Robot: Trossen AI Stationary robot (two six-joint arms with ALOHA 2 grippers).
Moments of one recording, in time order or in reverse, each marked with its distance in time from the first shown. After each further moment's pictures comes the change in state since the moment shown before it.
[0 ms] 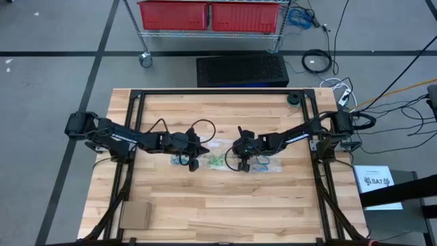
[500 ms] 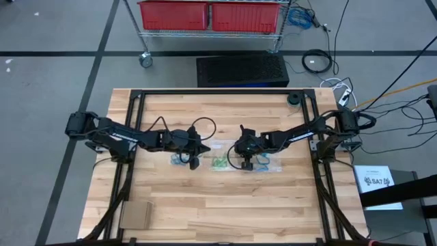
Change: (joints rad) left arm 0.036 0.000 0.000 0.033 0.042 0.010; right arm -0.015 -0.069 -0.008 -0.028 -0.030 -0.107
